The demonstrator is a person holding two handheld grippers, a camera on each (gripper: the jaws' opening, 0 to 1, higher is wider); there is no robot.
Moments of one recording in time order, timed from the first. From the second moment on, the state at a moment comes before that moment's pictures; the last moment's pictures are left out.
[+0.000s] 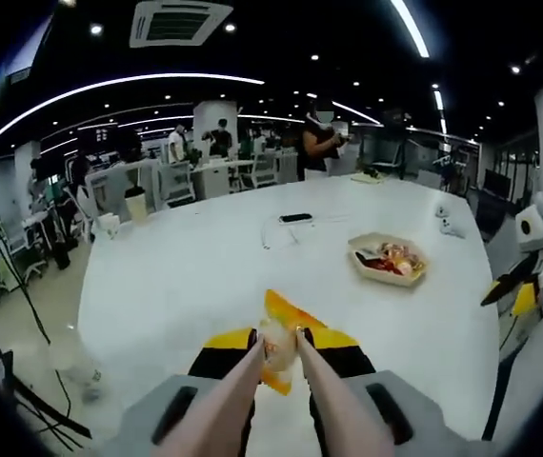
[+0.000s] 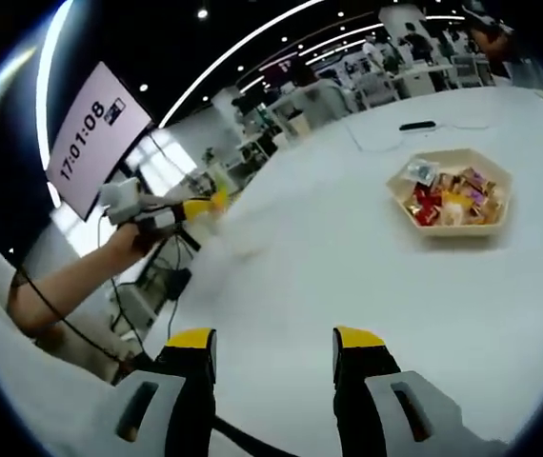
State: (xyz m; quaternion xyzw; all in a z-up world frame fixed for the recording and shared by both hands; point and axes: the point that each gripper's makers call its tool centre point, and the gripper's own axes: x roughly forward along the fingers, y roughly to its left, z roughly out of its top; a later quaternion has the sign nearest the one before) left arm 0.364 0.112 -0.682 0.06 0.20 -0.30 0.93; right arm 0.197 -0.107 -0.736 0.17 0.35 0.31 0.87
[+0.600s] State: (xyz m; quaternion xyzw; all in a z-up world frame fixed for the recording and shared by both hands) left arm 0.342 0.086 -0.656 0.05 0.18 -0.30 0.94; right arm 0.194 -0.111 -0.731 0.17 0.33 0.32 0.87
